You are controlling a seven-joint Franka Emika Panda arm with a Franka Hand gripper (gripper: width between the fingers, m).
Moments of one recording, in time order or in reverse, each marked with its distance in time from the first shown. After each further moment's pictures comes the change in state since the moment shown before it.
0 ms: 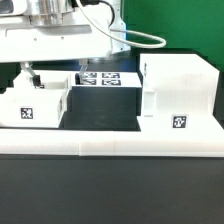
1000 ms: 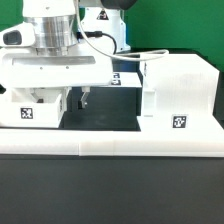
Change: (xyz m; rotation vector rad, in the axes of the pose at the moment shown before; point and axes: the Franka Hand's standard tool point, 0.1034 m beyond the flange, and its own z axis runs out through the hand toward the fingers) arm -0.012 0.000 0.050 -0.031 -0.027 -0.029
